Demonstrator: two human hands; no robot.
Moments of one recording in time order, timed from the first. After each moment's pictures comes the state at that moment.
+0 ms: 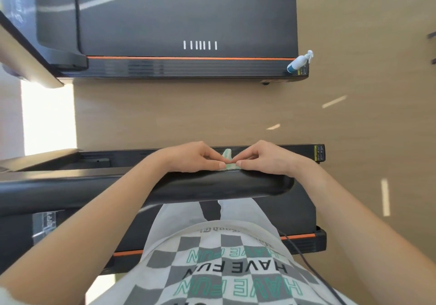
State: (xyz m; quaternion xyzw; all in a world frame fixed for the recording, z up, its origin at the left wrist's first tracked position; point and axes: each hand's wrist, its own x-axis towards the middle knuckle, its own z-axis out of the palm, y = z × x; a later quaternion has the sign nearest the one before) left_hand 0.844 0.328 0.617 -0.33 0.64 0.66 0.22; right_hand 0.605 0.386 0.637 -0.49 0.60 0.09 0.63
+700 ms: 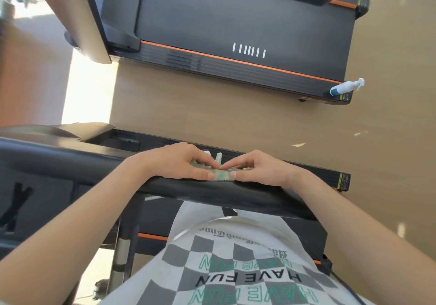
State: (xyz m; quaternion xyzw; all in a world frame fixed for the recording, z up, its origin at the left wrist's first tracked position) left_hand 1.011 0.320 0.634 -0.40 0.65 0.61 0.19; right_hand 0.750 0.344 0.625 -0.52 0.47 0.08 0.71
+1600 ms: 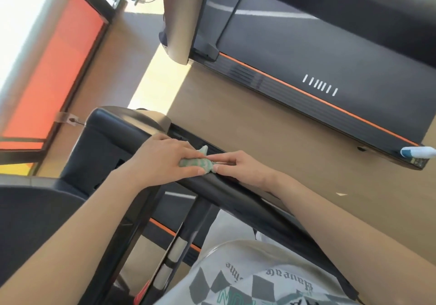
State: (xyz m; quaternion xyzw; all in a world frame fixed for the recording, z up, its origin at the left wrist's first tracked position) left_hand 1.180 0.355 0.674 -0.61 0.69 0.33 0.20; right_hand 0.952 0.302 0.599 -0.55 0.35 0.05 0.76
